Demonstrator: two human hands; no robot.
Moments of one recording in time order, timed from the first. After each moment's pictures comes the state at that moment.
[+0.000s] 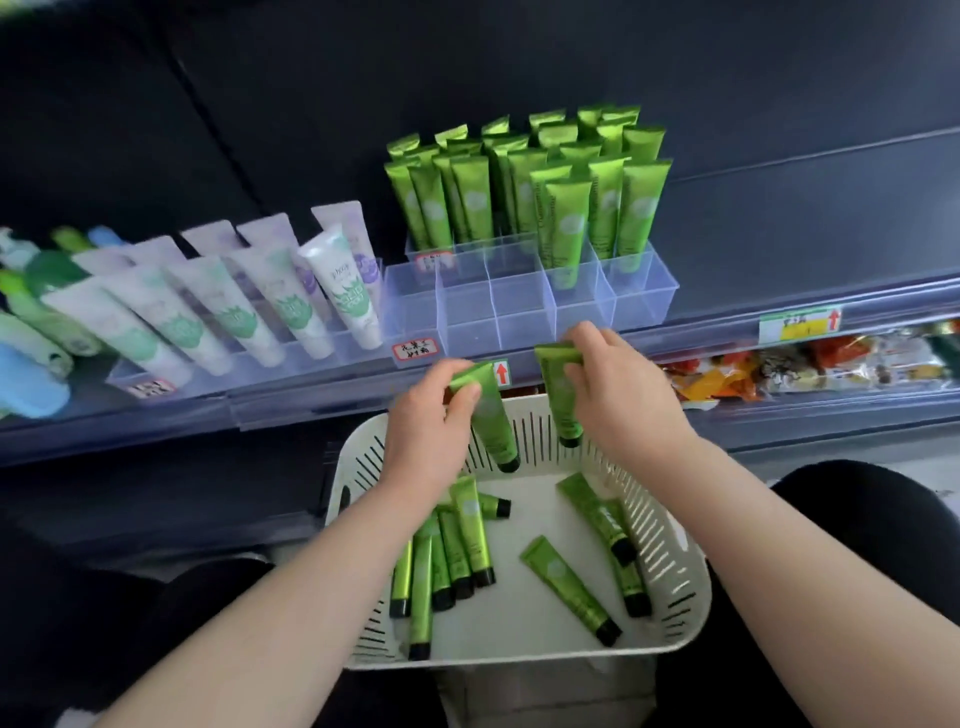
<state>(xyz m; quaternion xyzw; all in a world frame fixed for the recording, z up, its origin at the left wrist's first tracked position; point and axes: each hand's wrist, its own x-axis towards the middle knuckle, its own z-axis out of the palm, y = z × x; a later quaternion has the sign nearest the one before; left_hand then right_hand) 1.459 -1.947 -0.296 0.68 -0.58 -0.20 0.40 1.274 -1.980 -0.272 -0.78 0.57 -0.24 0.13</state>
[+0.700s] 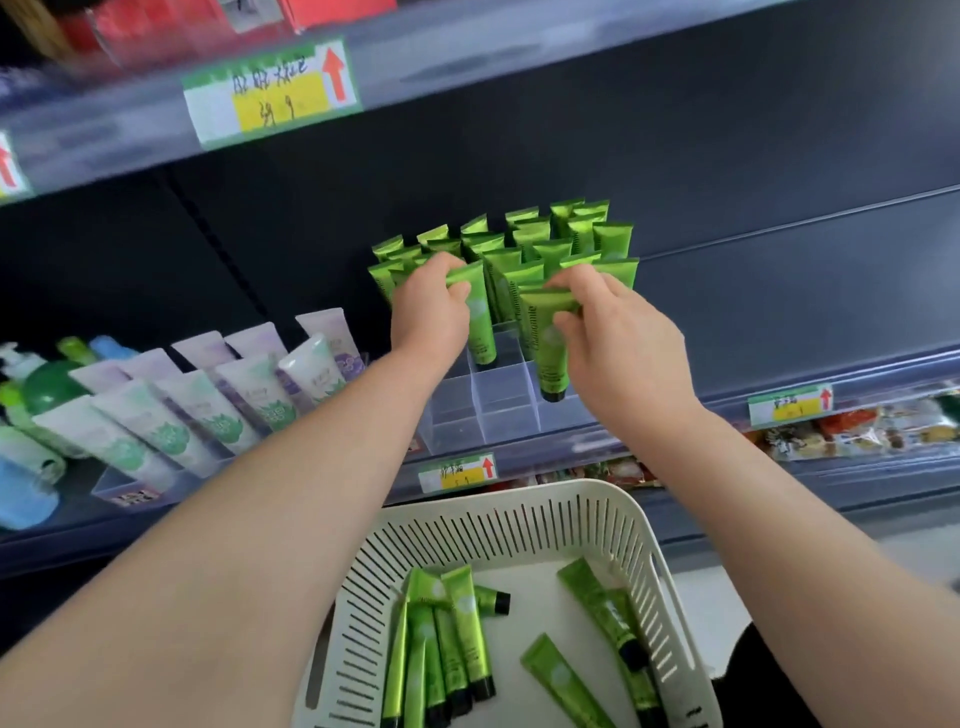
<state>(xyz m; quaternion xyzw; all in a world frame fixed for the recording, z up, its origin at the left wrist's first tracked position) 1.433 -2.113 -0.184 0.69 -0.61 -0.08 0.38 1.260 -2.049 -0.193 -0.74 0.54 -0.40 0.02</state>
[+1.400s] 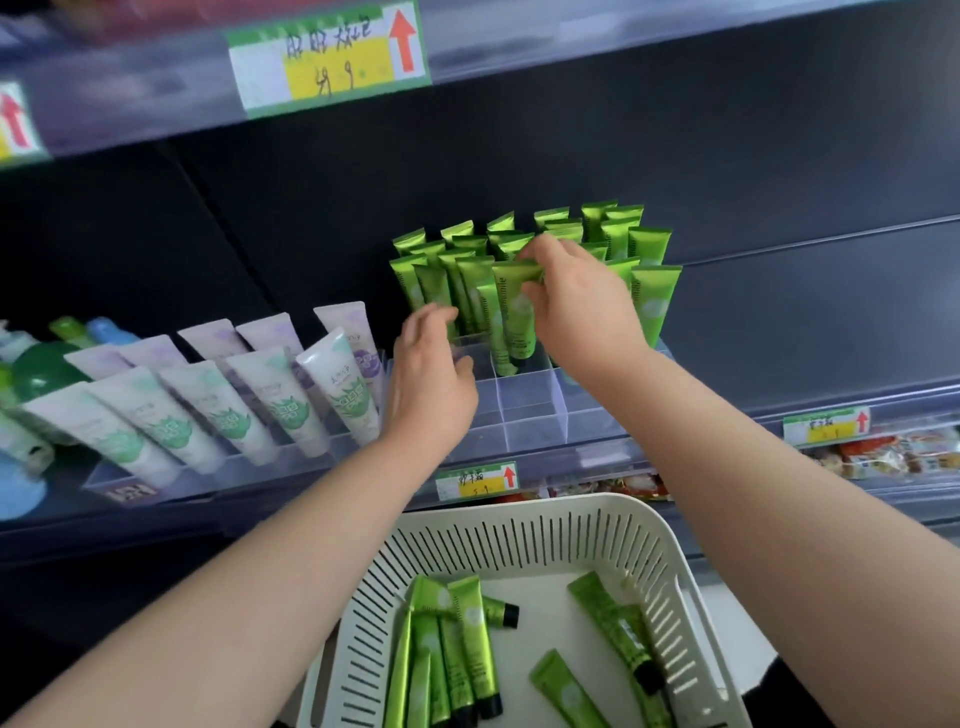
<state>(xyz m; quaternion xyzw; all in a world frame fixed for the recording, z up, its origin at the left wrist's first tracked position) 1.463 -2.062 -0.220 0.68 -0.64 -0.04 0.34 1.316 -2.111 -0.184 -0.78 0.51 -0.36 0.02</state>
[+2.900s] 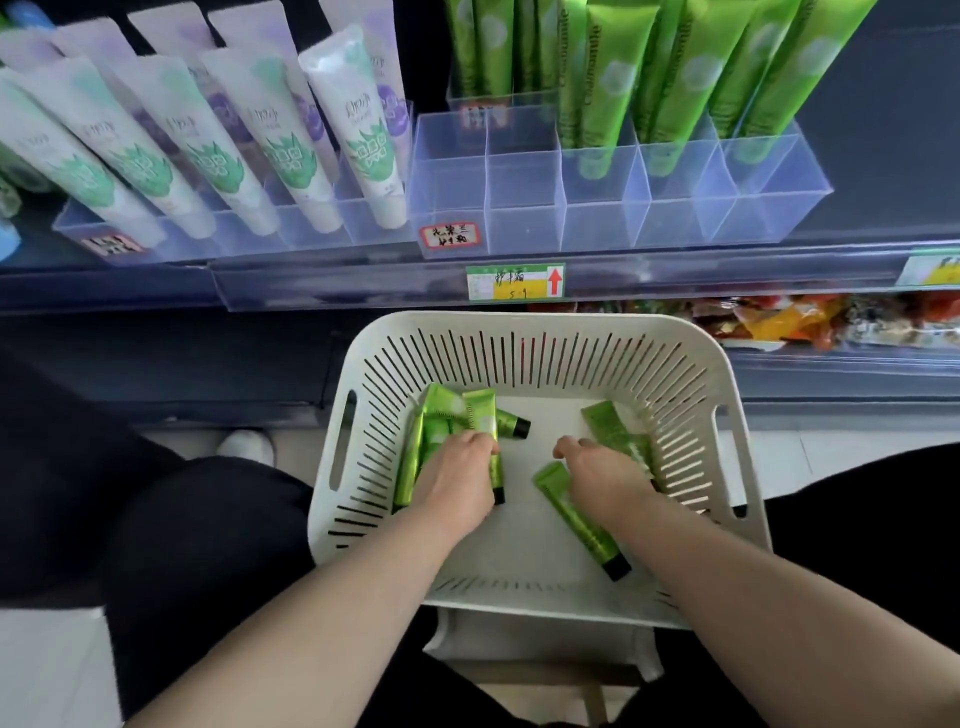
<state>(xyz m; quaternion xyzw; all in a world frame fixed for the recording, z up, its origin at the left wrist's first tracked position) 1.475 -1.896 -0.440 0.72 -0.65 -0.25 0.03 1.303 -1.951 -0.467 -0.78 0.54 0.17 0.26</state>
